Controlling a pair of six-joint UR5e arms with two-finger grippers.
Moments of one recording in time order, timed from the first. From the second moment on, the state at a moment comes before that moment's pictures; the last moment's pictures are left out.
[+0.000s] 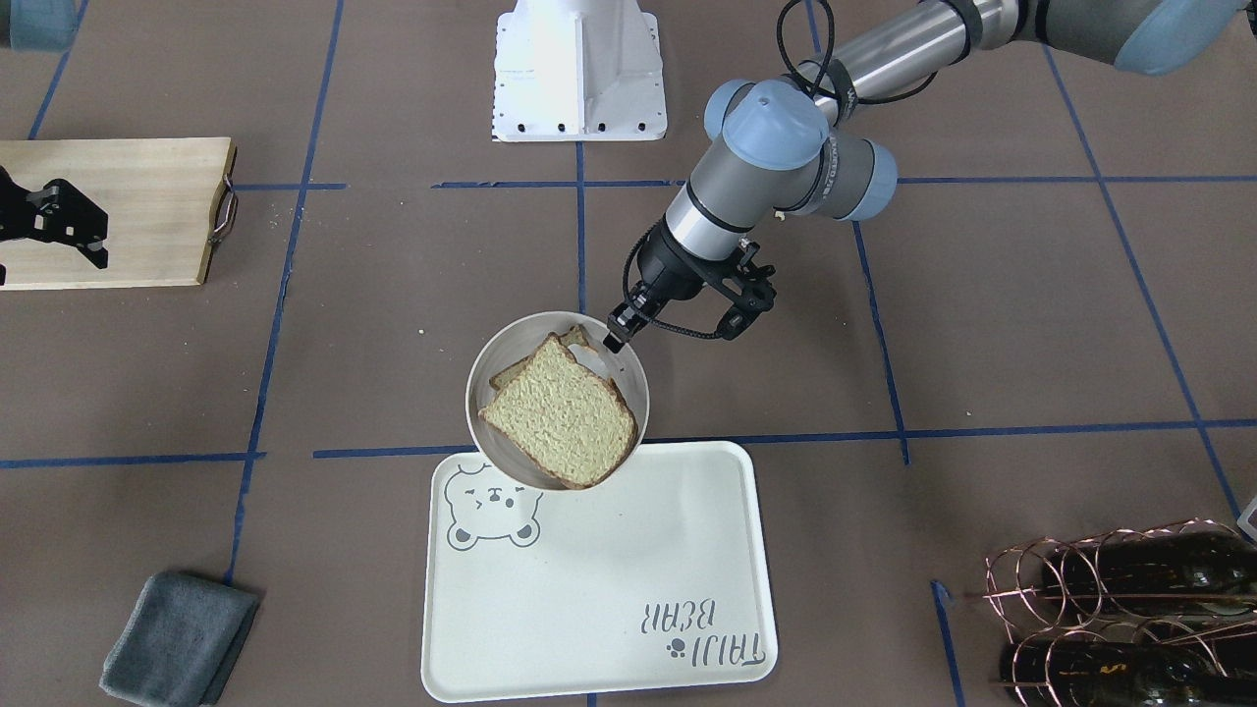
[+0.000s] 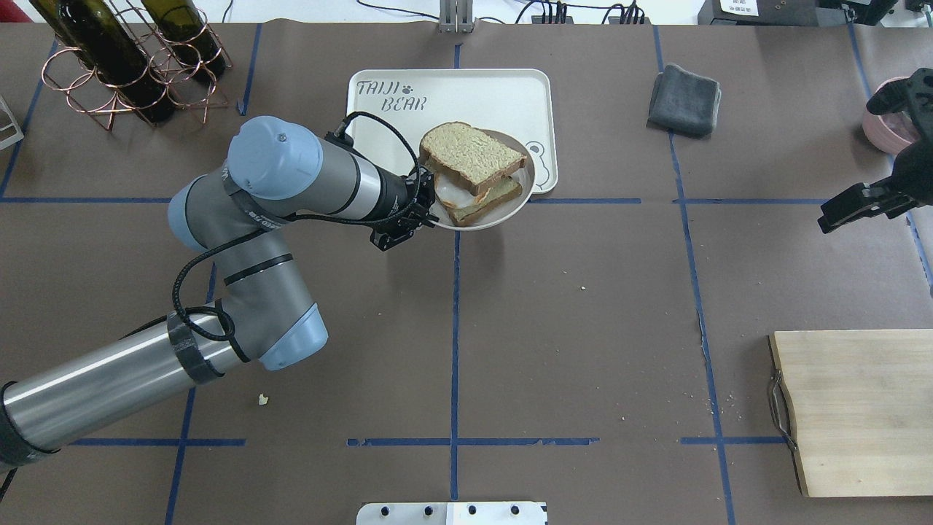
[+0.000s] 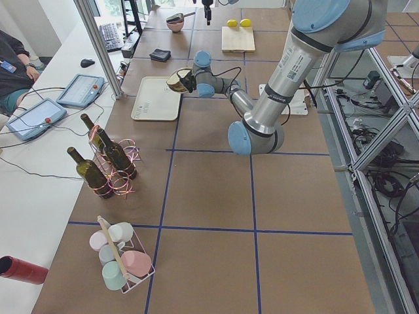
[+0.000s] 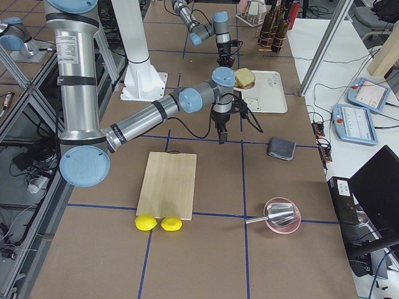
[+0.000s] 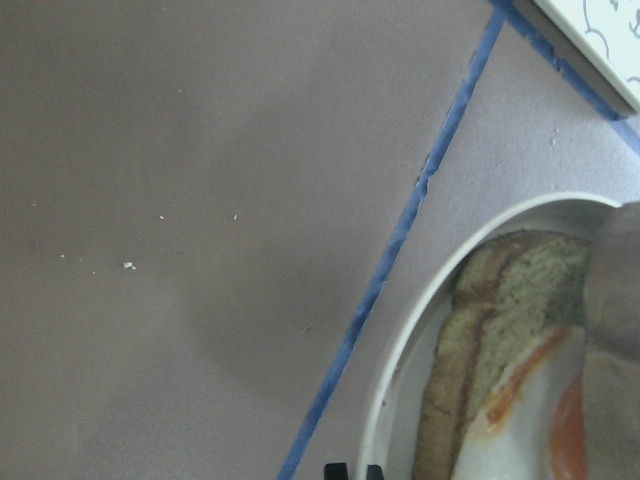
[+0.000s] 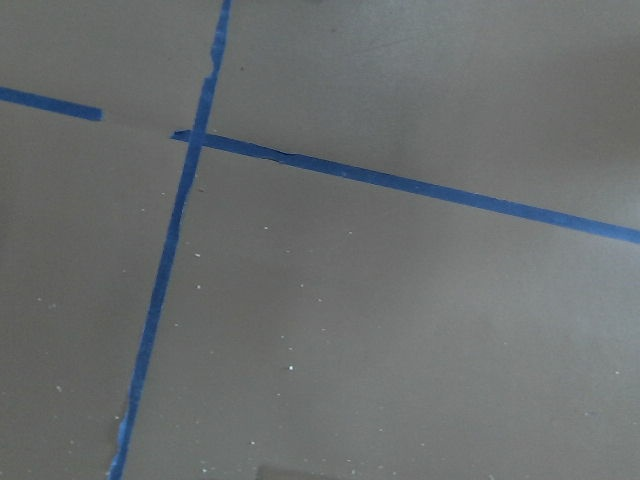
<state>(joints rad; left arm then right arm) -0.62 -2.28 -1.43 -2.23 -1.90 -2.20 1.13 -1.55 2.04 -1.66 2.21 0.38</state>
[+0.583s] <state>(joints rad) -0.66 -2.42 -1.17 -2.25 -1.79 -2.28 1.31 -1.58 1.91 -1.67 2.25 0.10</state>
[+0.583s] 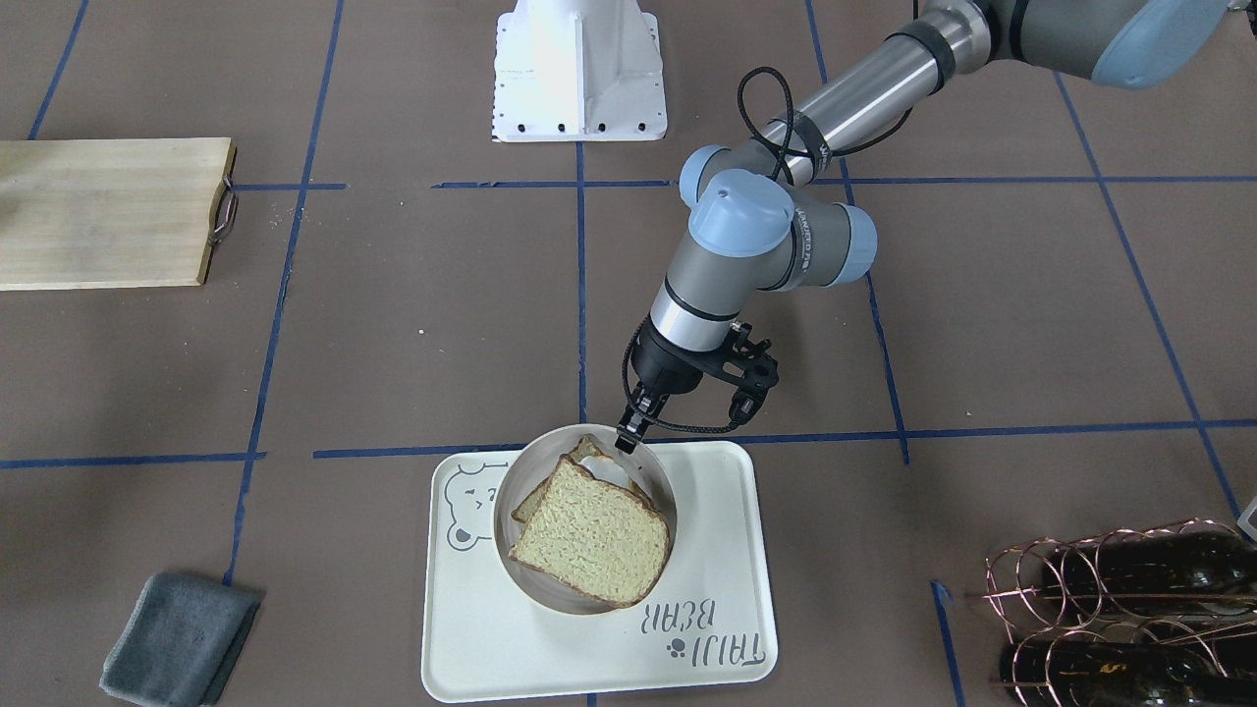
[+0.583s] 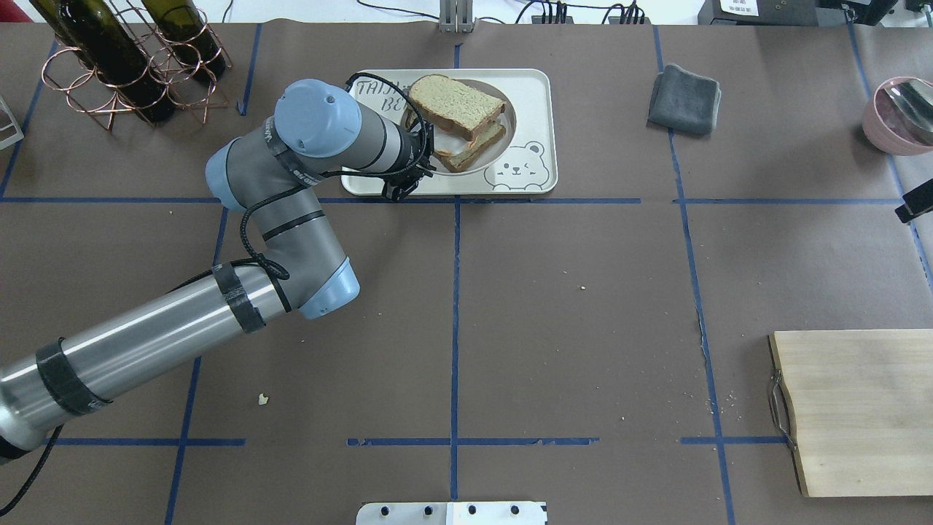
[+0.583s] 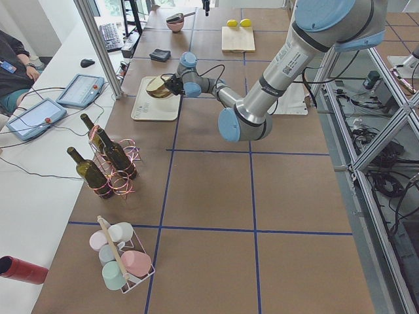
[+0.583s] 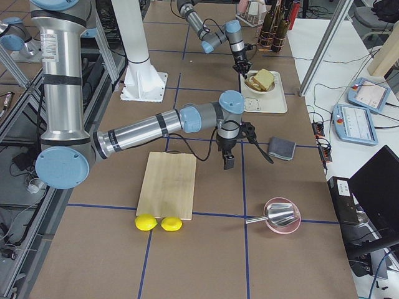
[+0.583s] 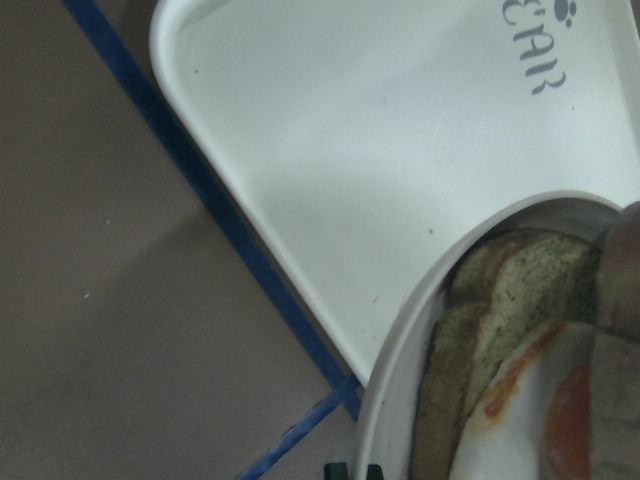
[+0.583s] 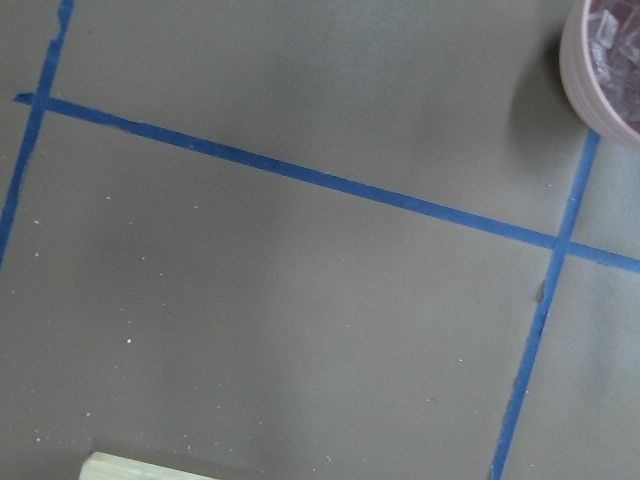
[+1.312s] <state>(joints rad) -0.66 -2.45 -1.10 -2.27 -1.76 -2.25 1.36 -1.58 1.86 -1.67 2.24 0.09</state>
